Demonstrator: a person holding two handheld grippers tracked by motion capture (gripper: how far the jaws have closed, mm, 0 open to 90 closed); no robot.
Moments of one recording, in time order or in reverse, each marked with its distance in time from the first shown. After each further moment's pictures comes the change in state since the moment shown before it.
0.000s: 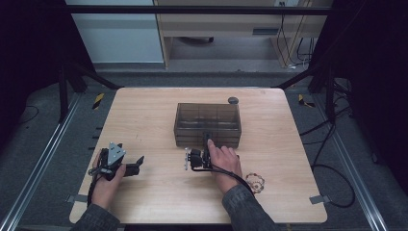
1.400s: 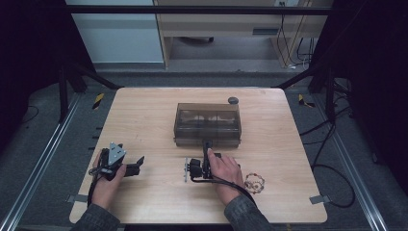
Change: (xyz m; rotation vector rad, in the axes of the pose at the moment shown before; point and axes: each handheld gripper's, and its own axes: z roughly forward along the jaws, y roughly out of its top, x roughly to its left) left arm -0.001 0.000 0.001 0.010 -0.001 0.004; right arm 0.009 0.001 -0.033 -0.014 0.007 -0.004
